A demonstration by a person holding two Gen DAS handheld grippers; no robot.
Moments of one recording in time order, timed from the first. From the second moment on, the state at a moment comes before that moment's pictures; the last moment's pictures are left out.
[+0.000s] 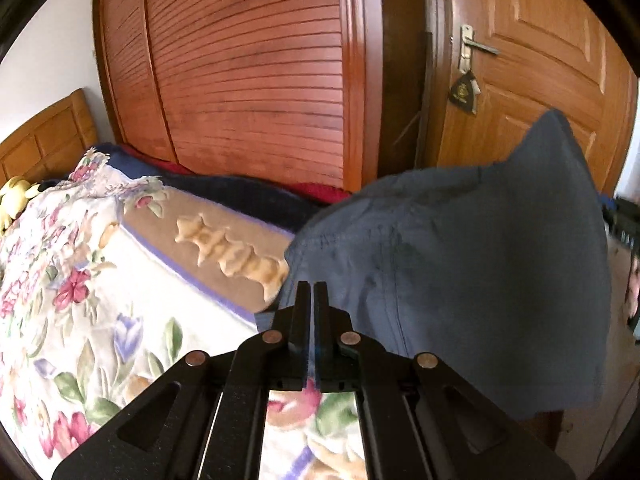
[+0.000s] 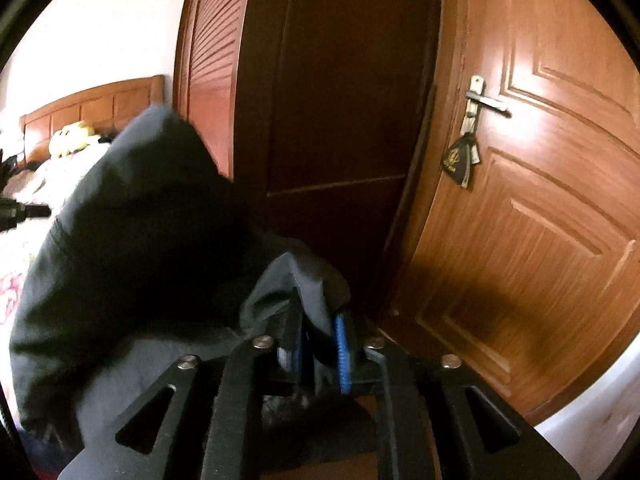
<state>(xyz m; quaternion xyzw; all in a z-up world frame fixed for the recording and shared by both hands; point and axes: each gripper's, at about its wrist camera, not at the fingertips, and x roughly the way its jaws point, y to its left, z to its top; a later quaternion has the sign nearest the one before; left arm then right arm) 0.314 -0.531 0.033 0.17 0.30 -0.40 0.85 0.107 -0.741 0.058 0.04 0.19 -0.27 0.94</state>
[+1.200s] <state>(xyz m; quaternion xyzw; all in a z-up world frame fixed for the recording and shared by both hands) 0.279 -0.319 -0.032 0.11 0.33 -0.37 0.86 0.146 -0.547 0.107 -0.02 0.16 -0.19 0.97</state>
